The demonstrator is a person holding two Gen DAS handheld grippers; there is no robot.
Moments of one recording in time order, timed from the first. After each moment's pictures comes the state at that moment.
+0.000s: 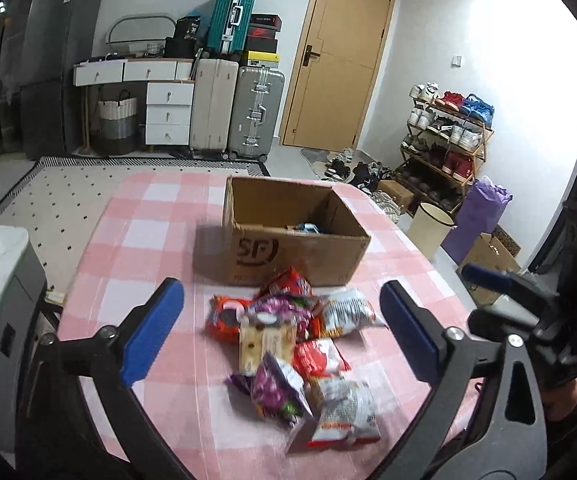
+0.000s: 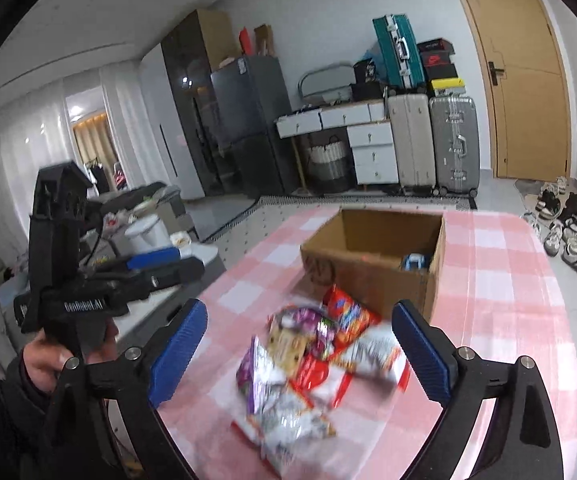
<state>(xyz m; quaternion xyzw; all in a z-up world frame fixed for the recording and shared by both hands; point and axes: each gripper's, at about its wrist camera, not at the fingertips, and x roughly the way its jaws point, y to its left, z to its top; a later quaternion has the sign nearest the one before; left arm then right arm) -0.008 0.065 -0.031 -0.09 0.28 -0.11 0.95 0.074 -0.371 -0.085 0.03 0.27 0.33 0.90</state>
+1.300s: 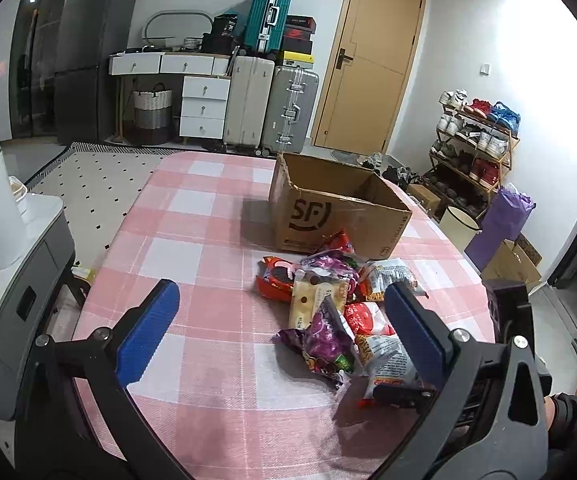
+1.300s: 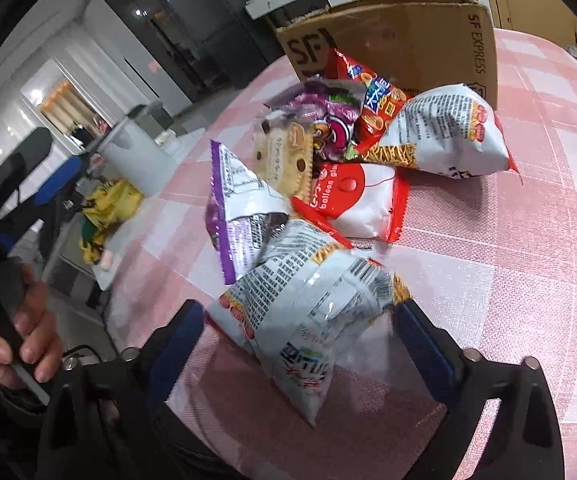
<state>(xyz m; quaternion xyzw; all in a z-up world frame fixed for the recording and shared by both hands) -0.035 0.097 -0.083 -0.10 0.28 -0.04 0.95 0.103 -0.308 -0.248 0.06 0.50 0.33 0.80</state>
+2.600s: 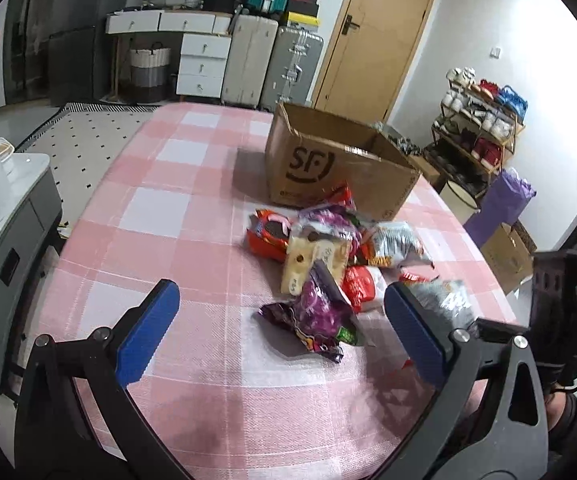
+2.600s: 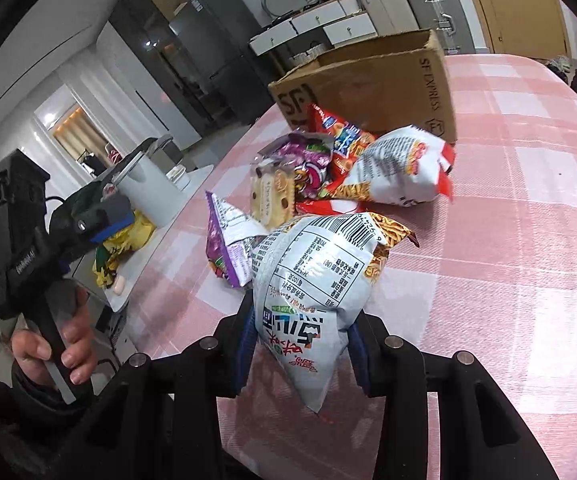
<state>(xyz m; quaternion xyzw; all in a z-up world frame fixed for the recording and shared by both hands) -0.012 0.088 -0.128 -0.12 0.36 -0.06 0.92 0.081 -0.367 -0.223 0.11 0.44 0.33 0.83</state>
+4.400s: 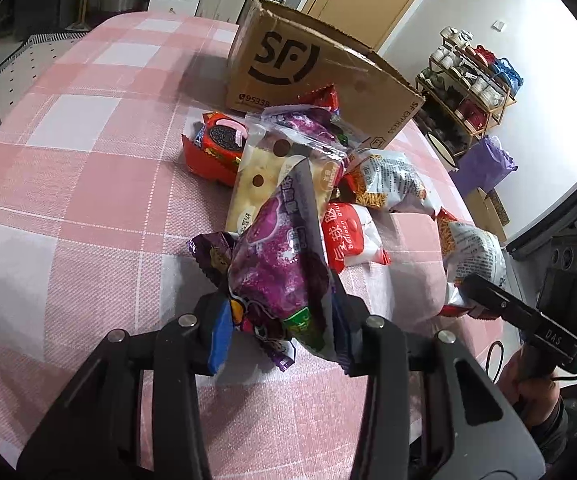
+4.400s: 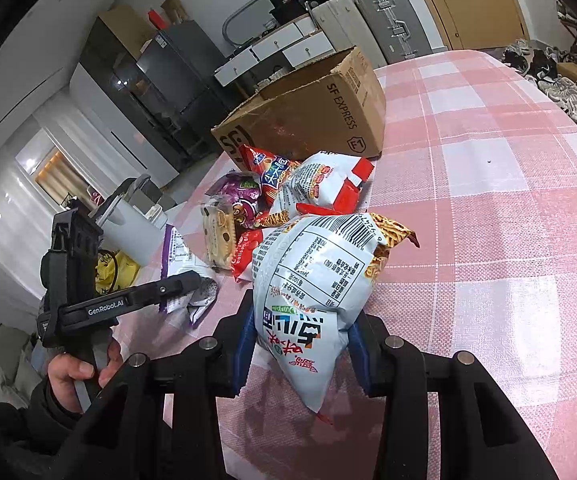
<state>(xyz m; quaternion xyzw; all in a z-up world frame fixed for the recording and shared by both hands) 0.047 0.053 -0.208 -0.17 0.46 -0.13 0.86 0.085 -0.423 -0.223 0.16 0.43 0.28 0.85</state>
